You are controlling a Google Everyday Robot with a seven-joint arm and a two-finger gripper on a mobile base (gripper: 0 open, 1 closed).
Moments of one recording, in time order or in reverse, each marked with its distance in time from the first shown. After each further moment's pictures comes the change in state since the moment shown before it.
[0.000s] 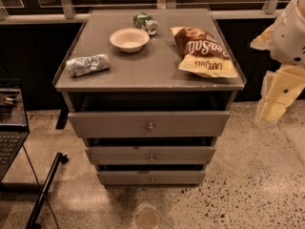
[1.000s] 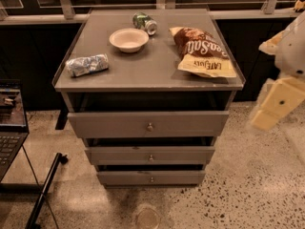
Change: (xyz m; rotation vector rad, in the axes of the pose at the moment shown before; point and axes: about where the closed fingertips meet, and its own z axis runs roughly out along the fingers) arm -0.003 0.014 -0.003 0.076 -0.074 0.121
